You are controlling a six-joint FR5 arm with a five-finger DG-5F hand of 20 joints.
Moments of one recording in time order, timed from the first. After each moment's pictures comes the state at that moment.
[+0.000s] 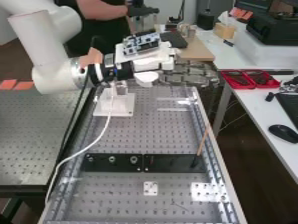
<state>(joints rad) 1.49 -1.91 -1.77 -2.45 -1.69 -0.52</state>
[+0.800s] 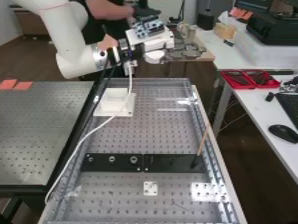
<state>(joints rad) 1.67 -1.93 -1.76 -2.45 -1.71 -0.48</state>
